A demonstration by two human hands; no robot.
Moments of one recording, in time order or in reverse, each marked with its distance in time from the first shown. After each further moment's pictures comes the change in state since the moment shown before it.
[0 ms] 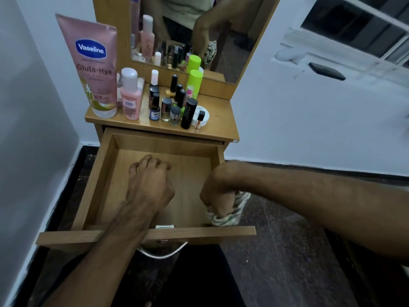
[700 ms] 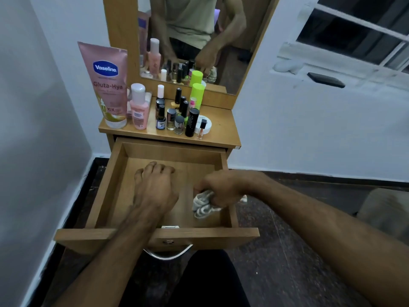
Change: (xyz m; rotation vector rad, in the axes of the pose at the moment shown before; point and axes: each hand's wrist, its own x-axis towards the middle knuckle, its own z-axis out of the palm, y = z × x) left_hand -0.008 0.004 -0.012 0.047 -0.019 -0.031; right_hand -0.006 0.010 0.030 0.492 0.604 -0.120
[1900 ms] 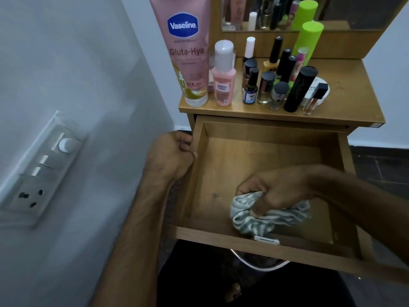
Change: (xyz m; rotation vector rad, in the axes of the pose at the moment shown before) left_hand 0.031 -0.122 -0.064 -0.575 0.013 -0.498; right_hand 0.102 -0.020 0.006 0.740 -0.415 -0.269
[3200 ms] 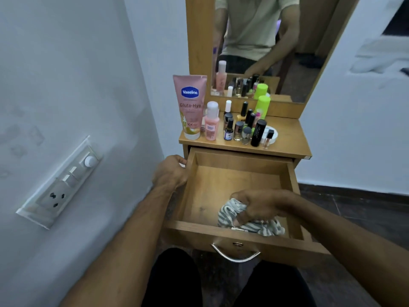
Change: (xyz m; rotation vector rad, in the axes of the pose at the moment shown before) left_hand -0.004 0.005 0.005 0.053 0.066 -0.024; right_hand -0.042 -0.018 0.049 -0.174 0.398 0.132
